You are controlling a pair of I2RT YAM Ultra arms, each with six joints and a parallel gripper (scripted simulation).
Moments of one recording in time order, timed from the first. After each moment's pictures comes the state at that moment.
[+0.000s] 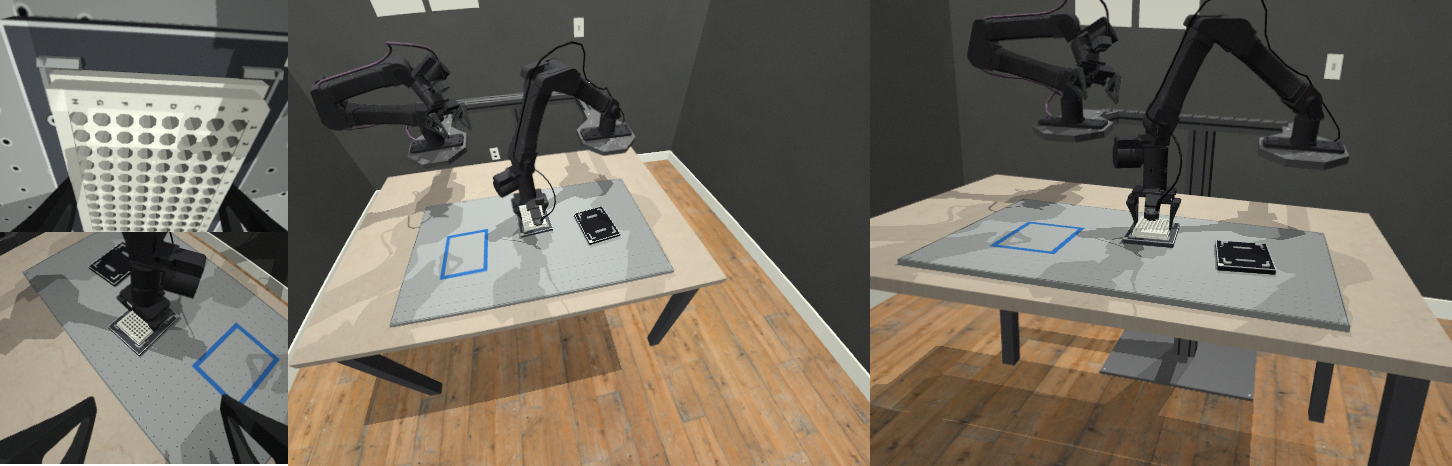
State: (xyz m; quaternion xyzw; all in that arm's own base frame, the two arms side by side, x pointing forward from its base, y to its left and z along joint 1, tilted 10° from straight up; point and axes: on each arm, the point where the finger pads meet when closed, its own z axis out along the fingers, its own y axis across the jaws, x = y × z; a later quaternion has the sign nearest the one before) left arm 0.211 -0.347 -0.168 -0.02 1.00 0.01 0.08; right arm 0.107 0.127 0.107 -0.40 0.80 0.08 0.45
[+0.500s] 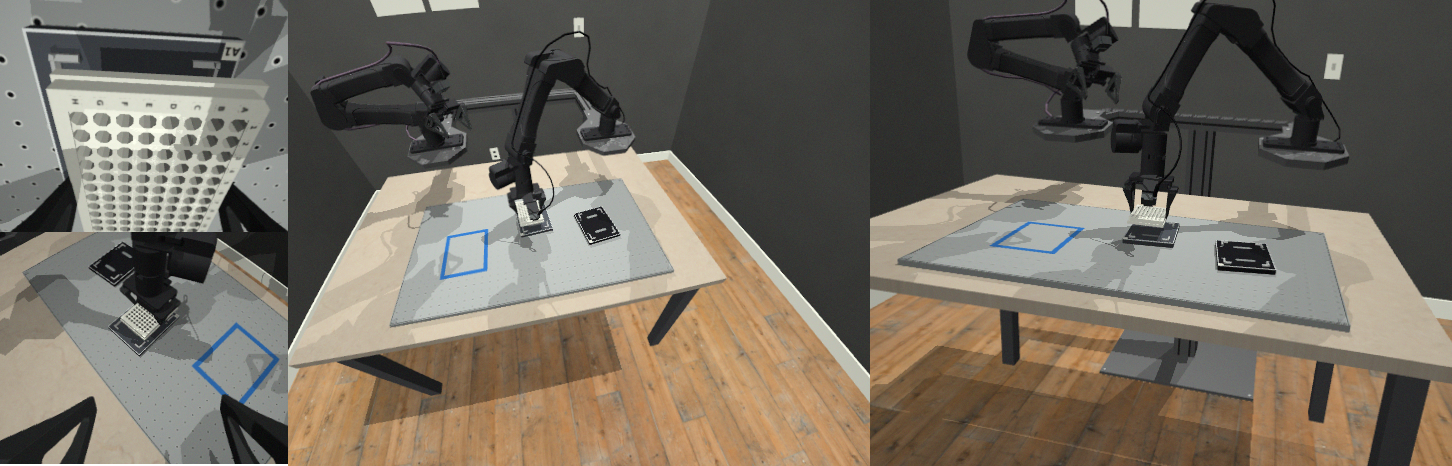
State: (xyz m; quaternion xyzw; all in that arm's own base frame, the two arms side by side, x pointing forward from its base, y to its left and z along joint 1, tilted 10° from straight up) left arm 0.215 -0.357 -0.134 -0.02 1.00 -0.01 0.09; right arm 0.107 0.127 0.107 -0.40 0.80 0.08 0.45
